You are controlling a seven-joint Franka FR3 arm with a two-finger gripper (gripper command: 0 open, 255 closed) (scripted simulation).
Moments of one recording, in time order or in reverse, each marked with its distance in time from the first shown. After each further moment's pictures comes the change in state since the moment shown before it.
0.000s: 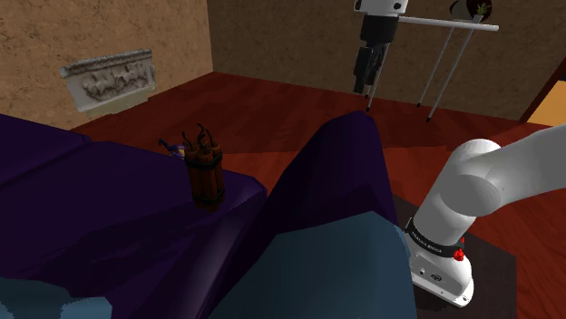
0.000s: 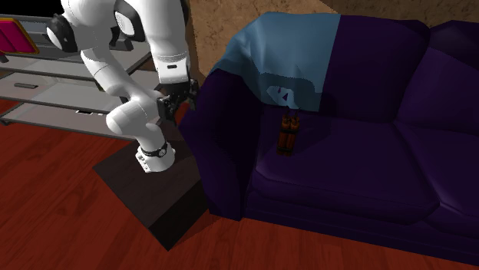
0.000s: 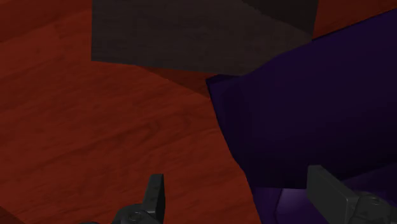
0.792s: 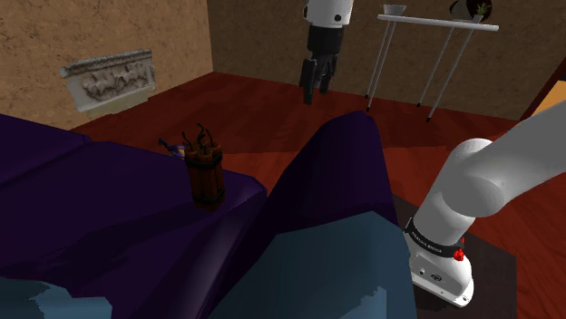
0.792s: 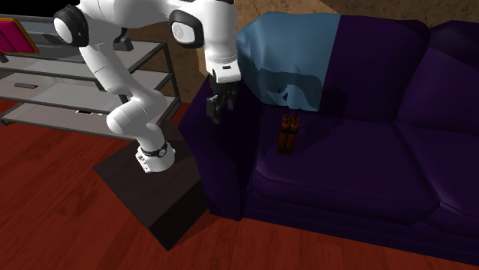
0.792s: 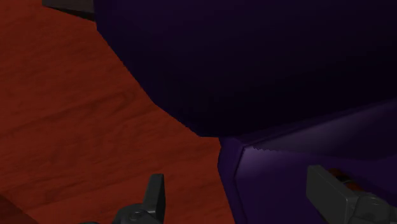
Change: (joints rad) arm 0.047 0.236 0.181 0.096 0.063 0.180 0.167
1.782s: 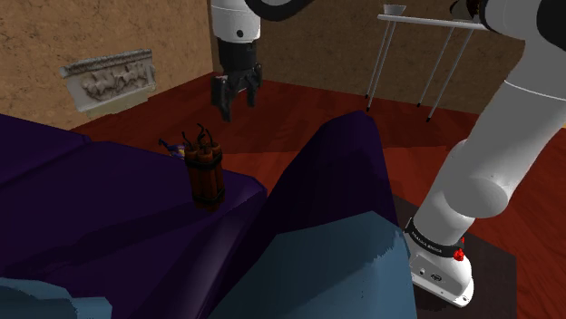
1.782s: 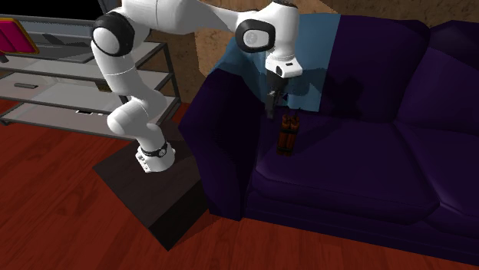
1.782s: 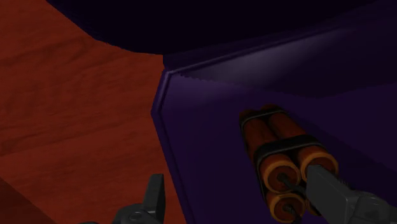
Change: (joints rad) arm 0.053 0.483 0.245 0.372 -0.141 0.130 0.297
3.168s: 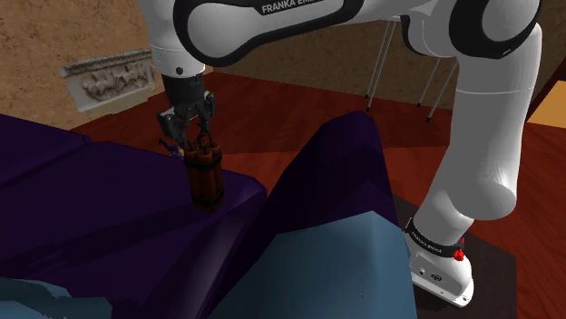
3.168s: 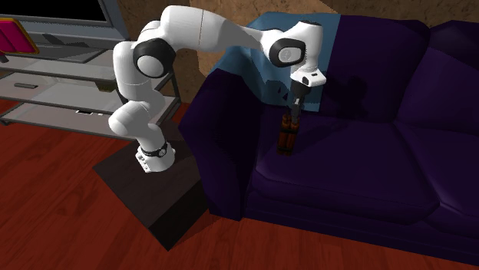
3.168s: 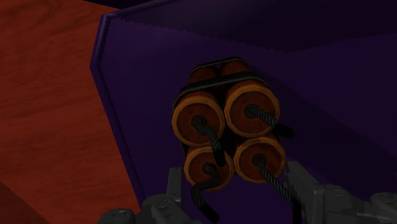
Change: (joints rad) arm 0.121 0.359 0.052 0.263 -0.219 0.049 0.185
